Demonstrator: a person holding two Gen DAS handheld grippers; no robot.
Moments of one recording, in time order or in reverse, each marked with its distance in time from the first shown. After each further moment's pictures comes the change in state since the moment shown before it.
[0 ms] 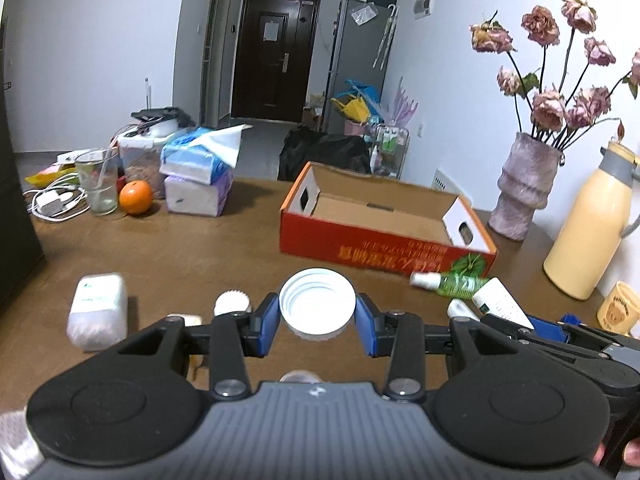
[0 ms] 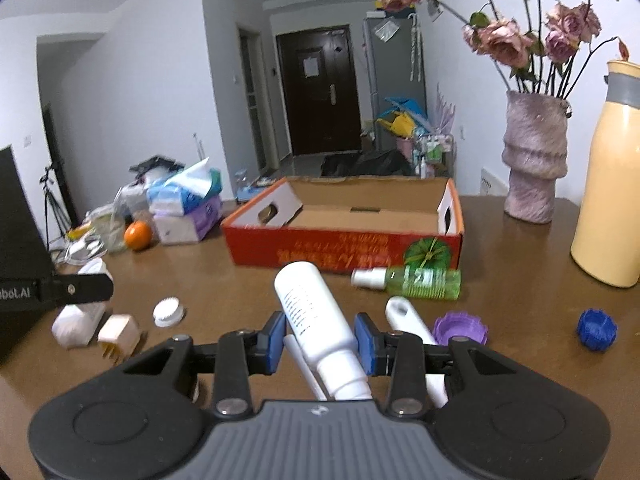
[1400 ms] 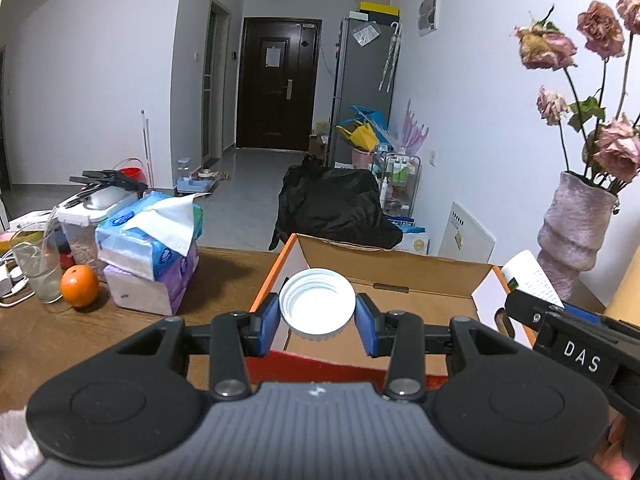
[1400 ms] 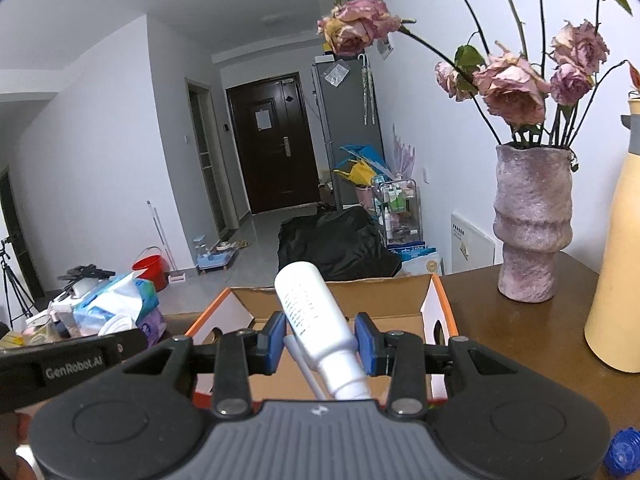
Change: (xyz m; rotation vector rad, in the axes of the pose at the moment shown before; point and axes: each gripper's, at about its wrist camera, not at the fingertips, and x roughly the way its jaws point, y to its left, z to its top) left arm 0.153 -0.035 0.102 0.037 -0.075 0.047; right arm 0.112 -0.025 0.113 0.107 -0.153 -0.106
